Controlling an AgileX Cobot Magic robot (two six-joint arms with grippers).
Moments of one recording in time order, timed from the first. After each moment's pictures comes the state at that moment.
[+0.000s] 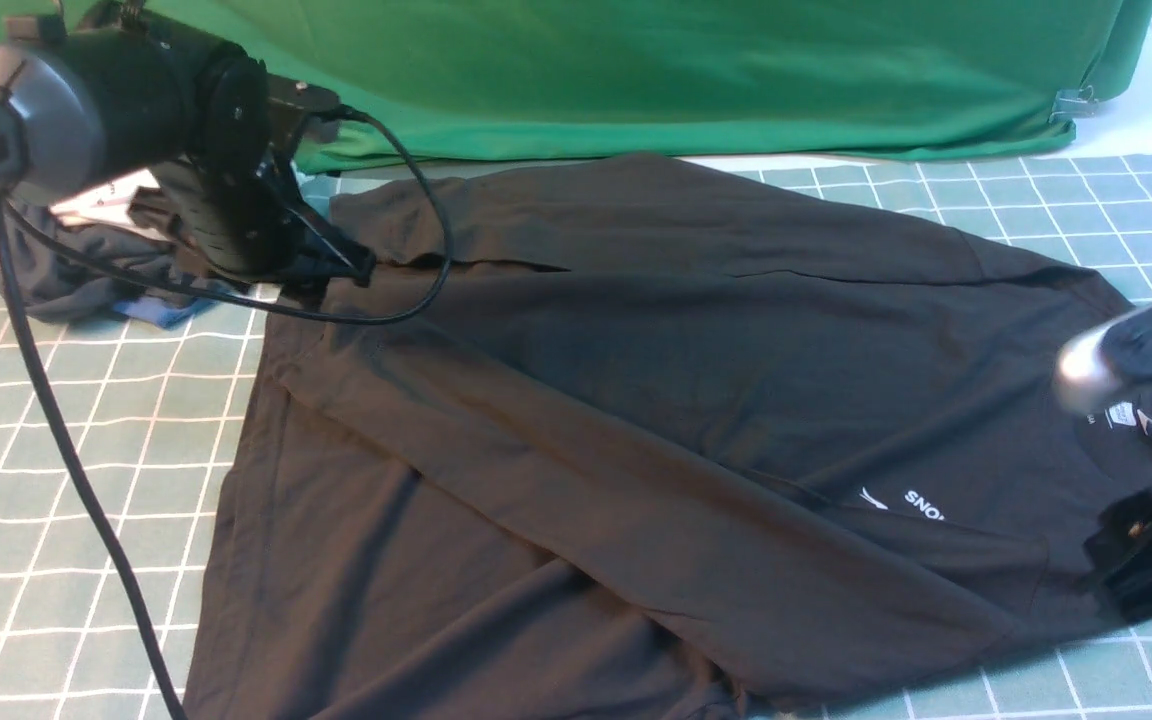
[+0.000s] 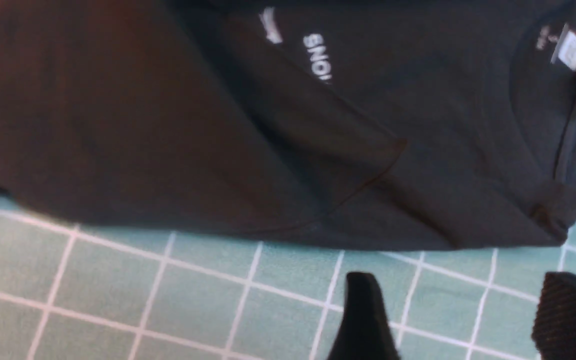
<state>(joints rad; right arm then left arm) 0.53 1.07 -0.79 -0.18 0.91 0.26 -0.14 1.95 -1.50 0.28 0.84 -0.11</state>
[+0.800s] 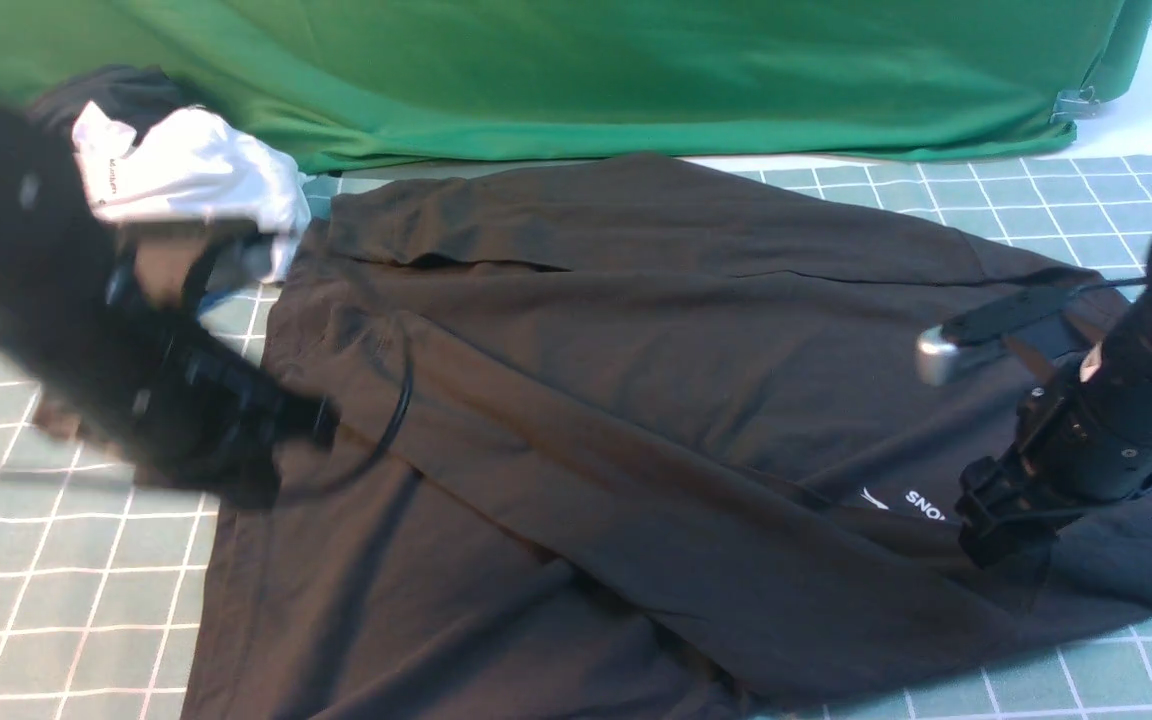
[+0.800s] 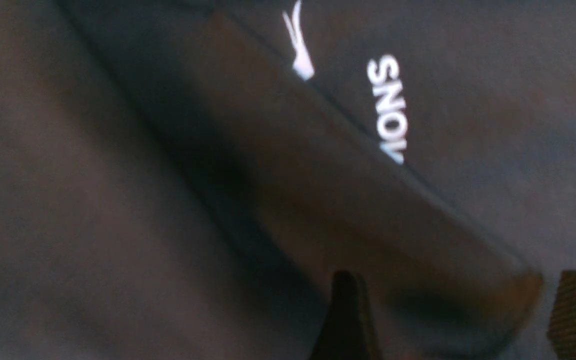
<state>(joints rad) 0.24 1.72 -0.99 0.19 0.77 -0.31 -0.14 1.46 -0.96 -0.15 0.93 0.02</state>
